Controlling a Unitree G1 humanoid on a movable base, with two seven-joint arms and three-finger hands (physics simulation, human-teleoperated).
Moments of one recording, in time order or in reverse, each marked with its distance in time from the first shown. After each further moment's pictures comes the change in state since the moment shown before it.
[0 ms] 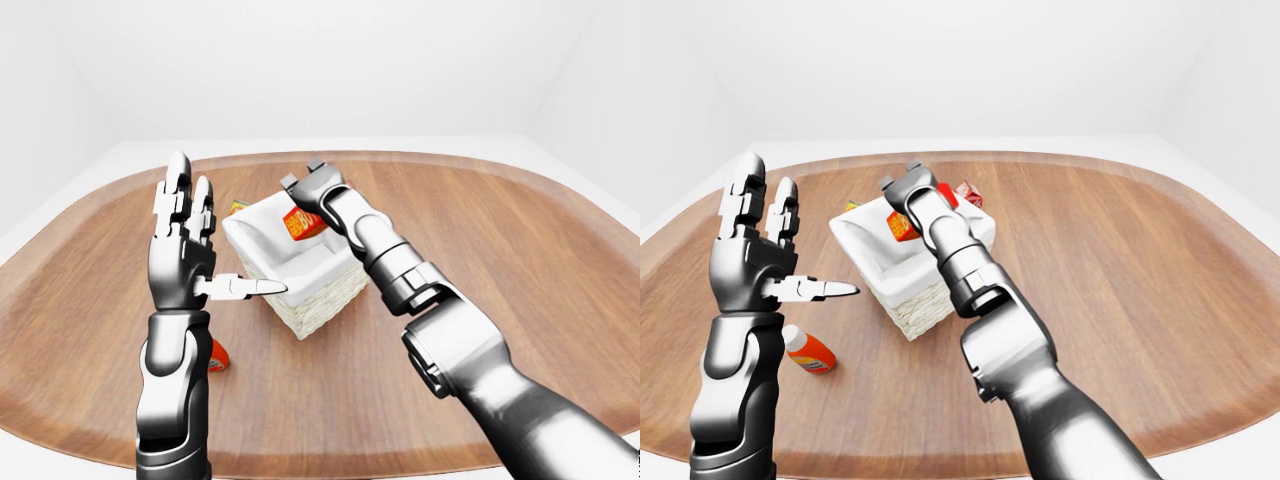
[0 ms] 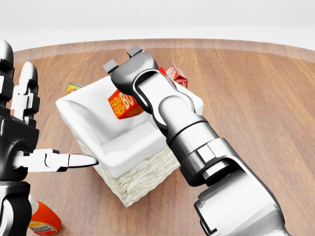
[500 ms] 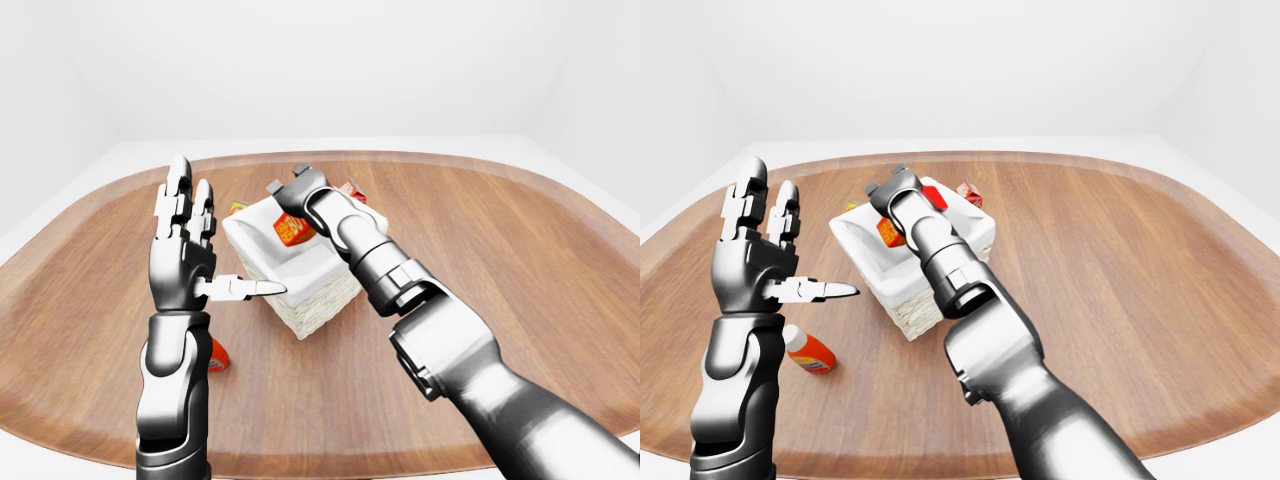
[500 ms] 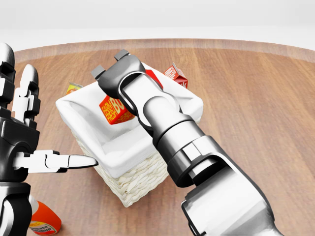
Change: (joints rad) left arm 0.006 0.000 0.002 0.009 -0.005 0.000 -0.001; right arm -0.057 0.063 0.000 0.091 -0.038 0.000 -0.005
